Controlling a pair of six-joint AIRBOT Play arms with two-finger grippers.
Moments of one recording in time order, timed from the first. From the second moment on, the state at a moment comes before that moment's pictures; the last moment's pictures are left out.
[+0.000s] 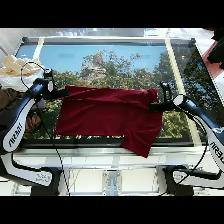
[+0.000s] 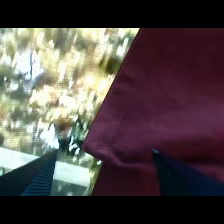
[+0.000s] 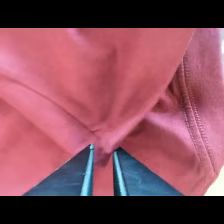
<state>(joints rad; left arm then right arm) -0.04 -1.59 1.25 1.75 -0.85 -1.91 -0.03 -1.35 0.88 -1.16 0.74 1.19</state>
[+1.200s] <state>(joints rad) -0.04 -0.70 0.77 1.67 -1.02 -1.84 -0.48 -0.87 0.30 -0.88 1.31 1.23</state>
